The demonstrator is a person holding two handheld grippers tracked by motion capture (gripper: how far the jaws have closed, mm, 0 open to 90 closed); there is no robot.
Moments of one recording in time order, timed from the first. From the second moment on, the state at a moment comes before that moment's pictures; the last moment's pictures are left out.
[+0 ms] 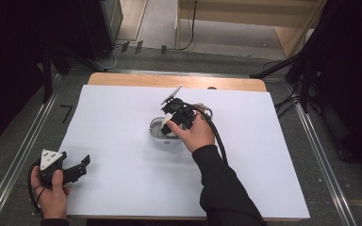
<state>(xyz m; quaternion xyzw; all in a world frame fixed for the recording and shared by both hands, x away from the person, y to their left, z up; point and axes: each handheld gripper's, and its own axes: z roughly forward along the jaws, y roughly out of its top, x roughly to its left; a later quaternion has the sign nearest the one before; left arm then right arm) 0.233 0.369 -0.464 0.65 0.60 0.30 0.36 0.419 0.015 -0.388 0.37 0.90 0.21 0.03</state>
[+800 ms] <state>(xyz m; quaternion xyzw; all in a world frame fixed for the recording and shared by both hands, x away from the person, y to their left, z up) 0.233 0.369 -0.464 0.65 0.60 0.30 0.36 0.424 0.026 -0.399 0.38 0.90 0.21 0.02</state>
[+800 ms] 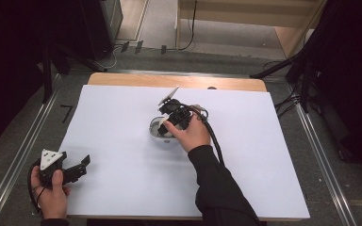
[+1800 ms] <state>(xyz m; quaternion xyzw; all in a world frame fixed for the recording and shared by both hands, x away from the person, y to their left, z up) 0.233 0.369 -0.464 0.65 0.60 0.30 0.36 0.422 0.021 -0.398 0.38 0.90 0.22 0.00</state>
